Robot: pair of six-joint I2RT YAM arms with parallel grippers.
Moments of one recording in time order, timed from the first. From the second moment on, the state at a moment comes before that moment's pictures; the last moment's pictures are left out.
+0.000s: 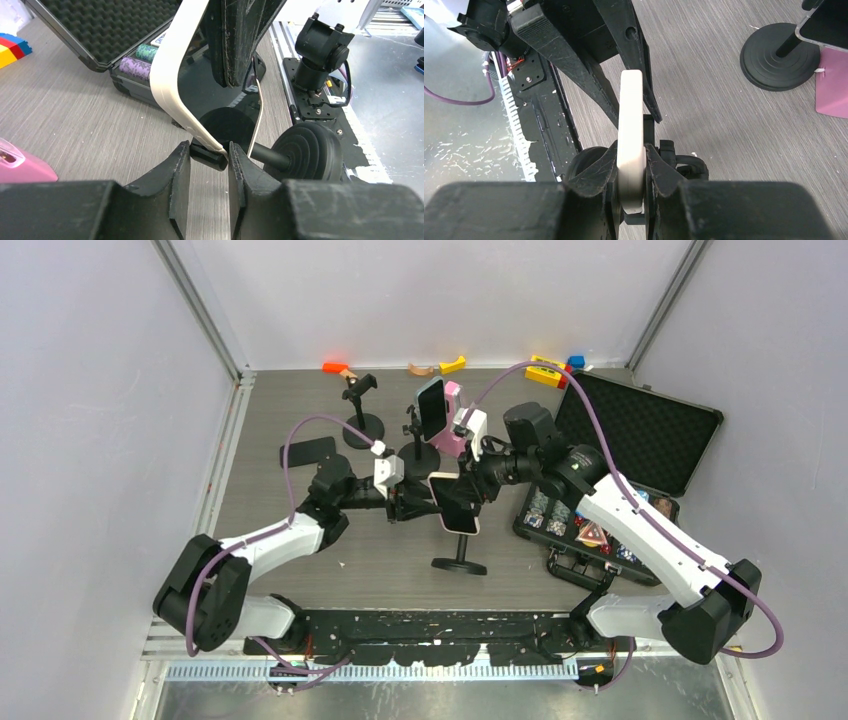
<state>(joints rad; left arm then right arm) -0.56 1.32 0.58 0.77 1.00 -0.03 0.65 1.23 1.23 -0.62 -0.55 -0.10</state>
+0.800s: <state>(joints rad) -0.57 1.14 0.62 0.39 0.74 0.02 0.72 1.24 1.23 -0.54 -0.42 -0.20</state>
